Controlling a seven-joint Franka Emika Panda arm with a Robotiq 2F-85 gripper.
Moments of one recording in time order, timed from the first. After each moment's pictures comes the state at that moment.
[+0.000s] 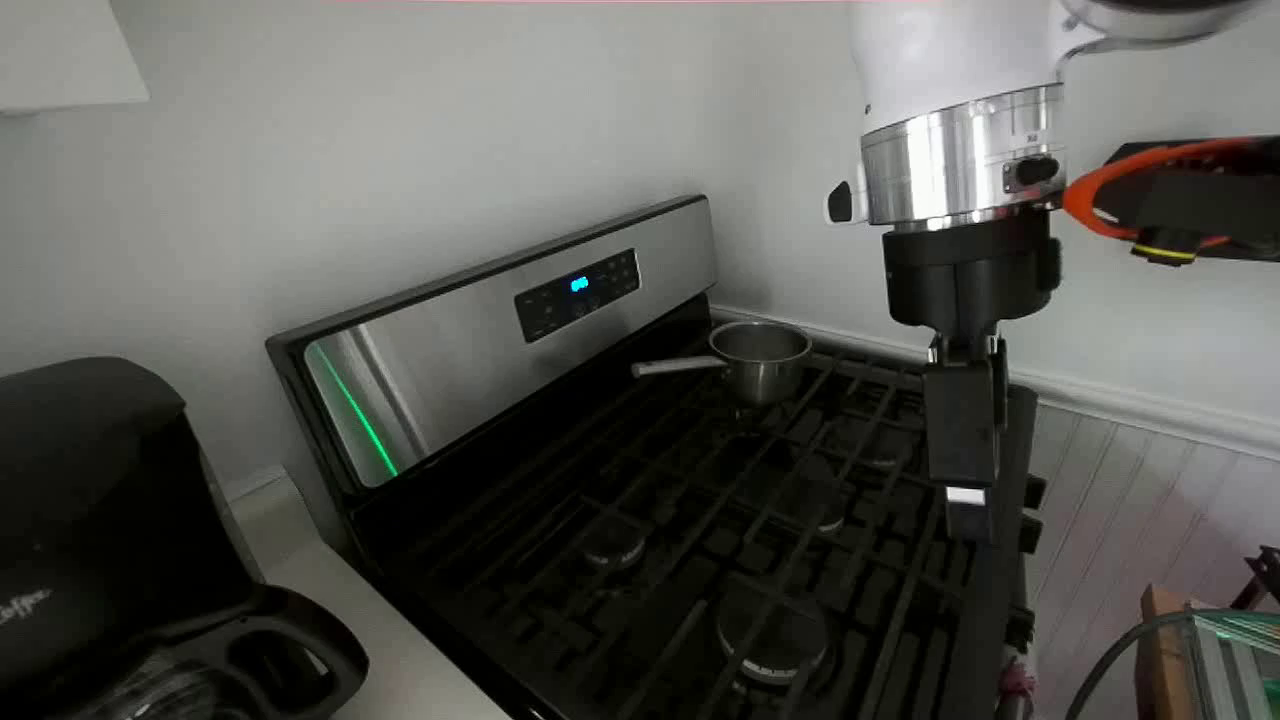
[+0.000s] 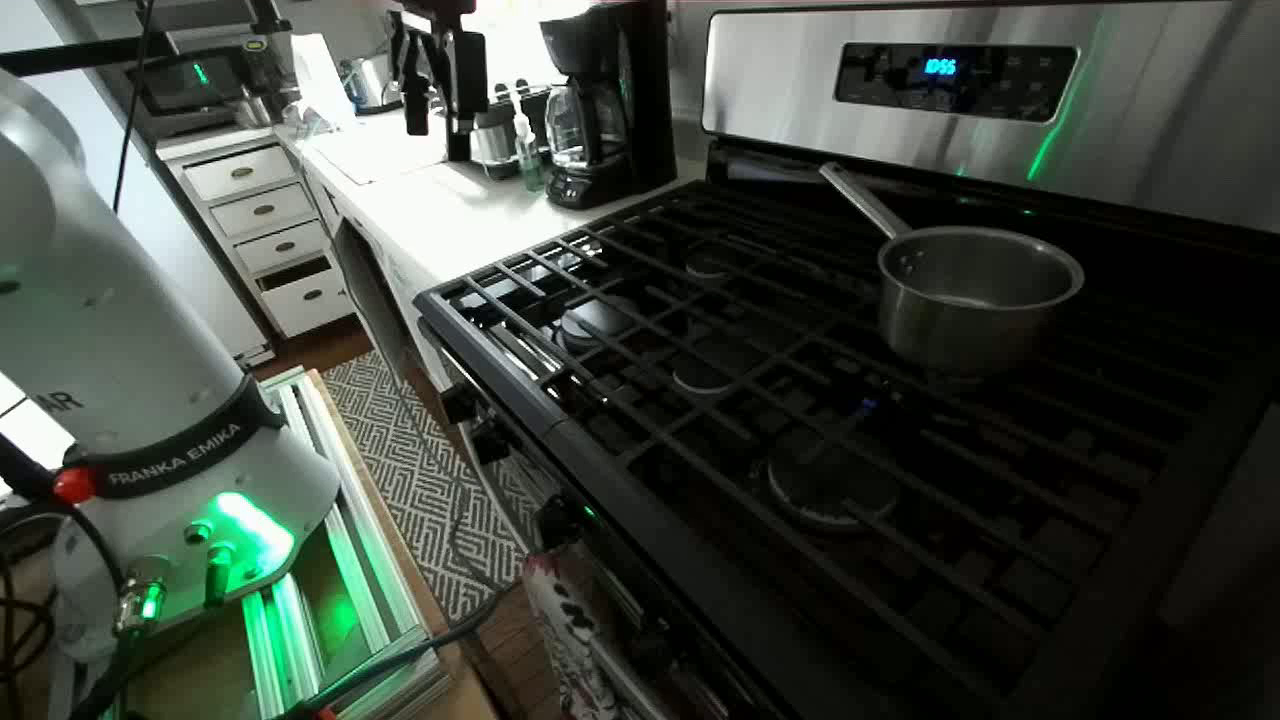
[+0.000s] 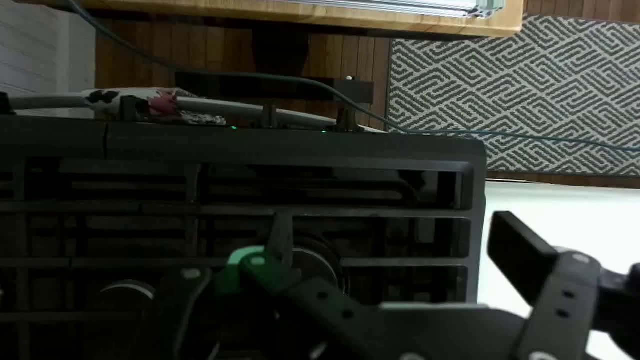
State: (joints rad) arm 0.04 -0.57 -0.01 -2.62 0.10 1.79 -0.03
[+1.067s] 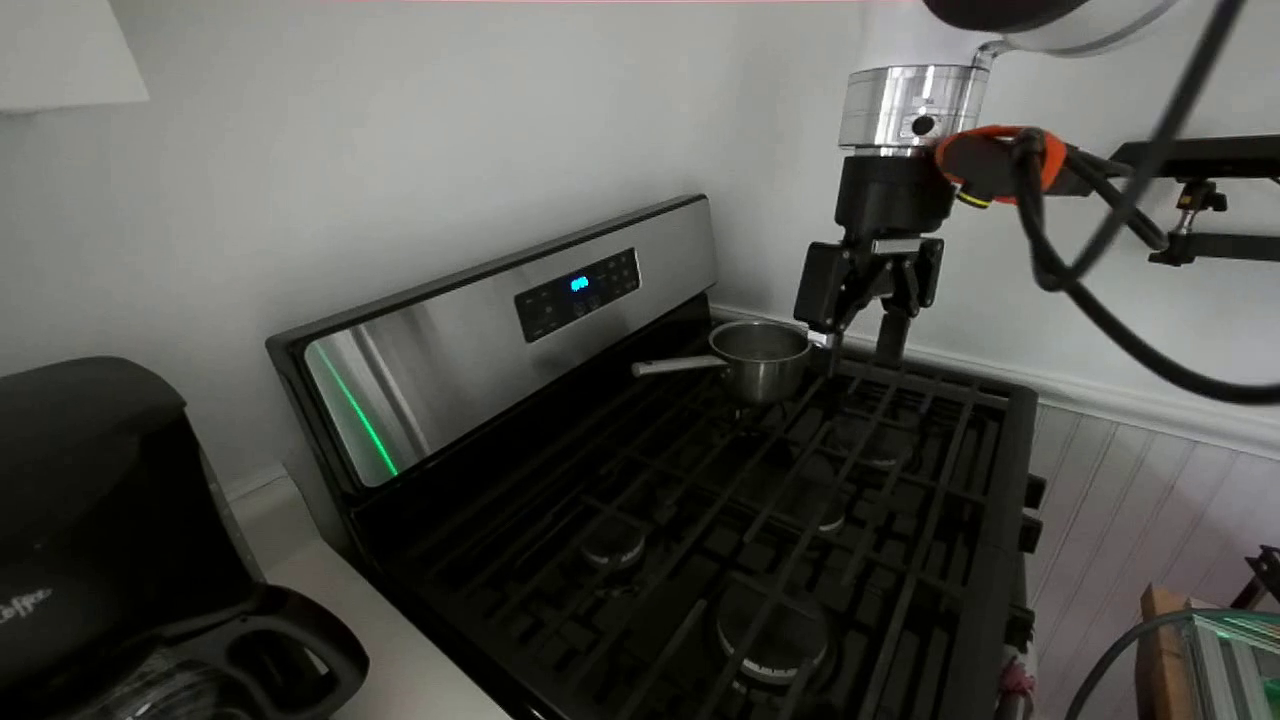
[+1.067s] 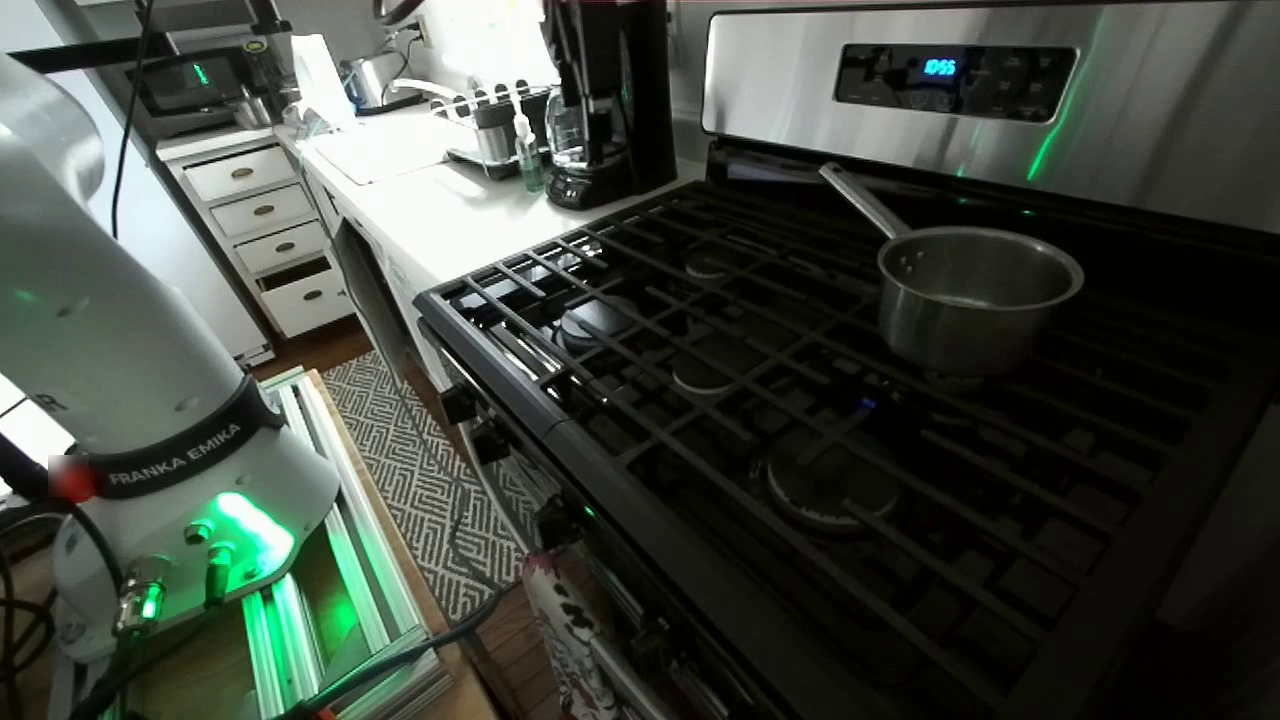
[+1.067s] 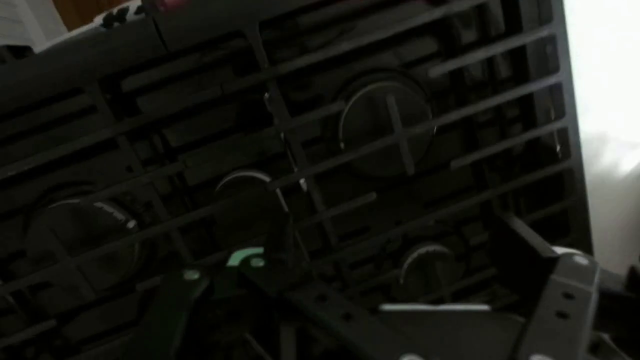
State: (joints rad) arm -0.14 -0.43 -0.11 -2.51 0.10 2.06 0.08
